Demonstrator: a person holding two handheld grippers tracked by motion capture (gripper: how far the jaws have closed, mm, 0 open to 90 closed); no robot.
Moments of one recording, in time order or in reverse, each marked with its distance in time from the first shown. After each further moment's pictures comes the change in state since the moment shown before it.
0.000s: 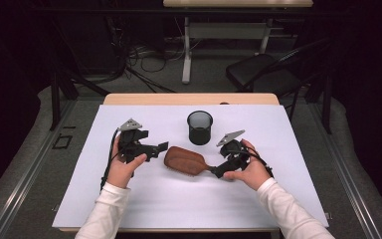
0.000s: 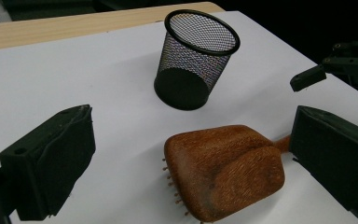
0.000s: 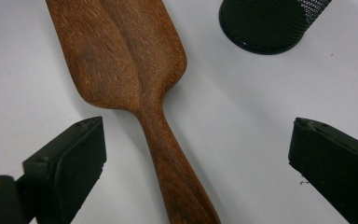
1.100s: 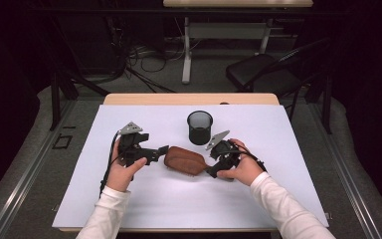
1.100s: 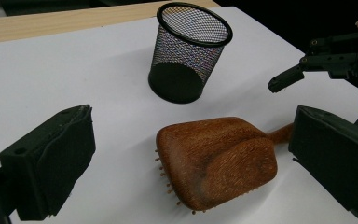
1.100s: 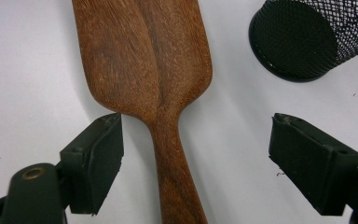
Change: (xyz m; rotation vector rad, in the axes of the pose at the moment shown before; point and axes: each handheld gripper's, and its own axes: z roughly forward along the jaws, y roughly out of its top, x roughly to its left) left arm -0.006 -0.006 -0.003 0.008 -0.008 0.013; right arm 0.012 0.017 0.014 0.062 0.015 -0.195
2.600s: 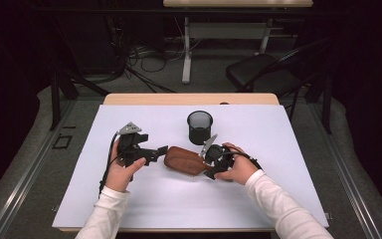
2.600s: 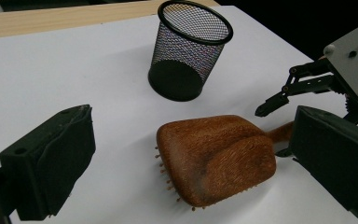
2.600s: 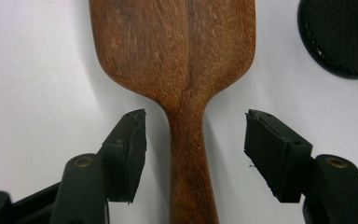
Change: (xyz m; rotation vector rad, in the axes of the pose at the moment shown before) left arm 0.002 -0.002 -0.001 0.003 -0.008 -0.016; right arm 0.005 0.004 0.023 0.139 0.055 -0.113
